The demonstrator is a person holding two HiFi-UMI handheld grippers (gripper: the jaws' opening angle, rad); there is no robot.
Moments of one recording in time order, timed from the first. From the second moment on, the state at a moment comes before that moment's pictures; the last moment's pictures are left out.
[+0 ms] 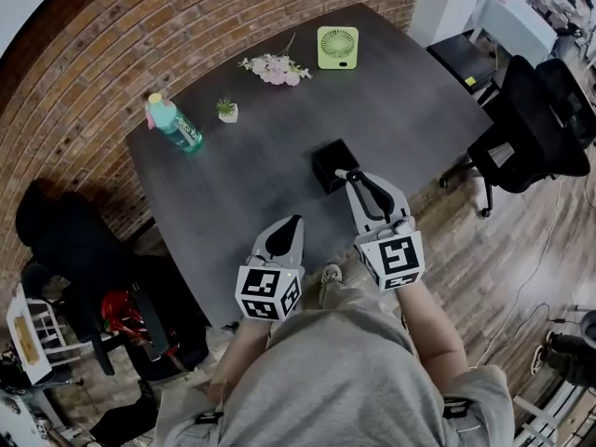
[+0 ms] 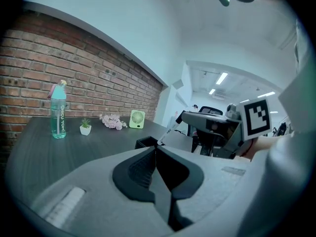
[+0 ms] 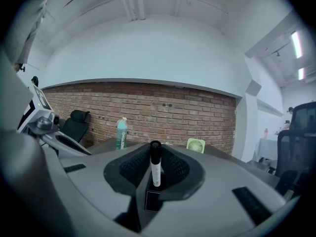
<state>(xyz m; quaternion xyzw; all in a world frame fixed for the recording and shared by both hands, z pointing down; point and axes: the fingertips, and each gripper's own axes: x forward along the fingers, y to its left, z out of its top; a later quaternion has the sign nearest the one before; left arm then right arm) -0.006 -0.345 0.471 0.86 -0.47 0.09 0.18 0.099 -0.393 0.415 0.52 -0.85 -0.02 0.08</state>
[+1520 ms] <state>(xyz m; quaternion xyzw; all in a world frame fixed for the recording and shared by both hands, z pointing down) -0.006 -0.375 0.494 0.85 -0.49 0.11 0.19 0.077 -0.456 0.538 0.47 -0.86 0.02 0.20</state>
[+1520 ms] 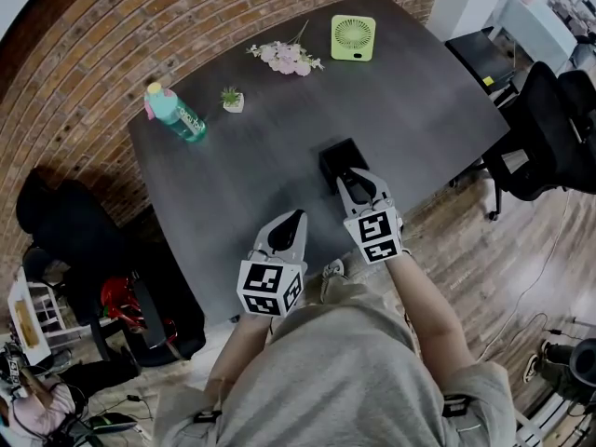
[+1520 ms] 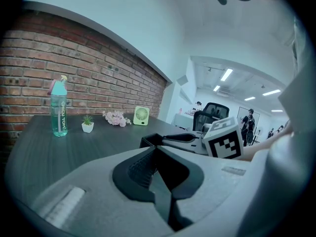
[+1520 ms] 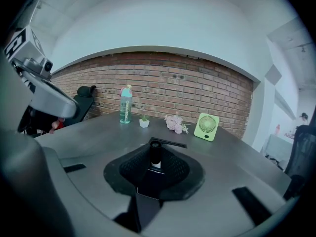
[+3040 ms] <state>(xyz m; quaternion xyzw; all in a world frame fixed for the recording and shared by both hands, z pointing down) -0.011 -0.349 0.485 0.85 -0.49 0.10 0.18 0.067 -0.445 0.549 0.46 -0.86 0.02 0.22</state>
